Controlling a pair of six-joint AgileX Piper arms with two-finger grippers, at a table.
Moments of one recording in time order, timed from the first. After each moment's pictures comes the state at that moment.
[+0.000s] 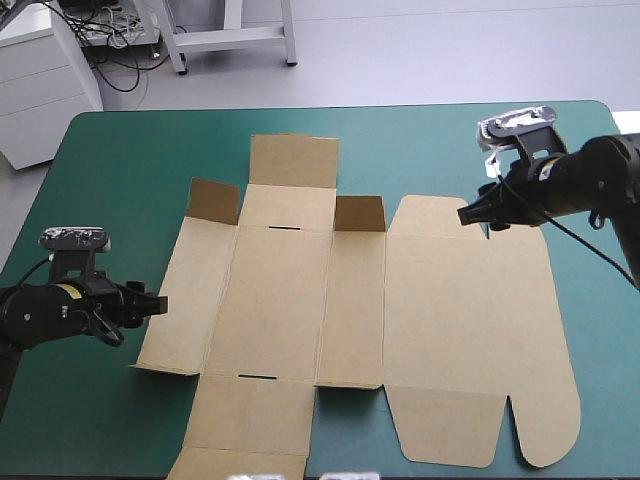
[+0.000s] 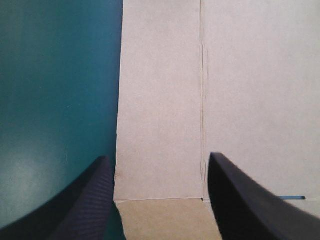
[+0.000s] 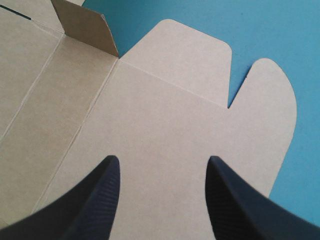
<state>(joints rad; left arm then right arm) -0.01 0.96 -0.95 -0.18 1.07 0.06 0.20 1.33 -1.56 0.11 1.25 -0.19</state>
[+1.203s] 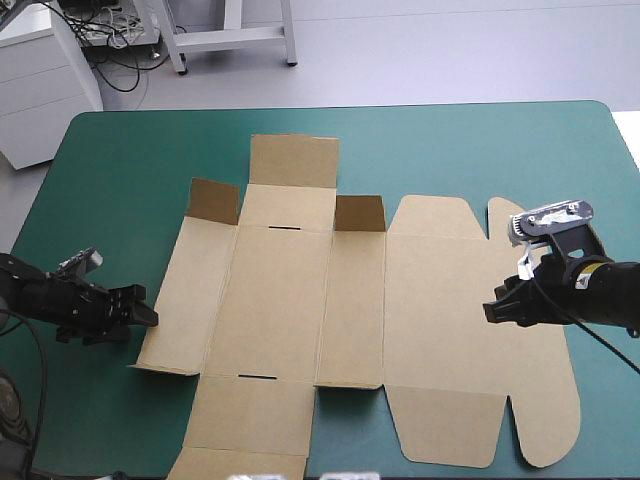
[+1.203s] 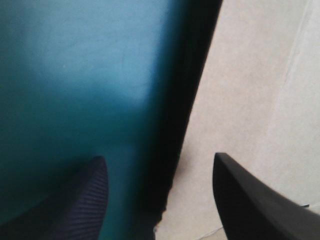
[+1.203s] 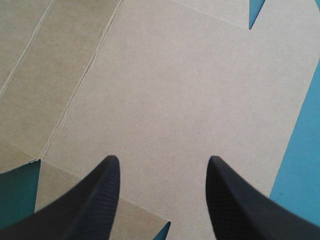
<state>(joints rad) 0.47 1.55 -0.89 -0.60 1.14 0.54 0.20 0.97 -1.16 0.12 1.23 -0.17</state>
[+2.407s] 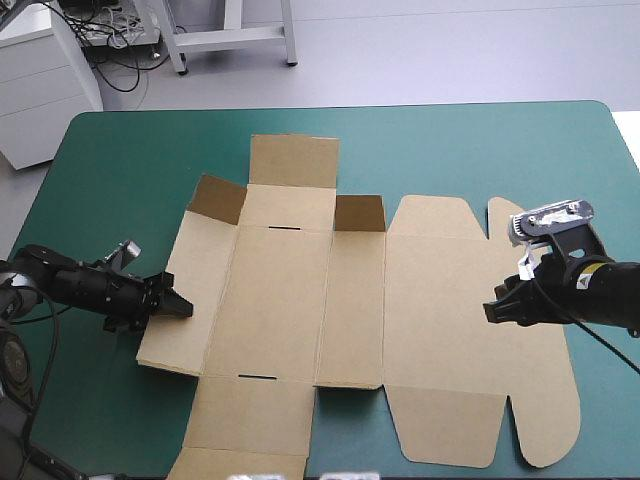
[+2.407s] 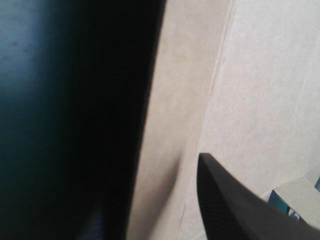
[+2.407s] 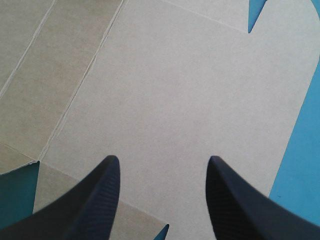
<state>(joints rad) 0.35 1.69 -0.91 -0.79 1.20 0.61 0.20 0.96 -1.16 0.13 1.22 -0.17</state>
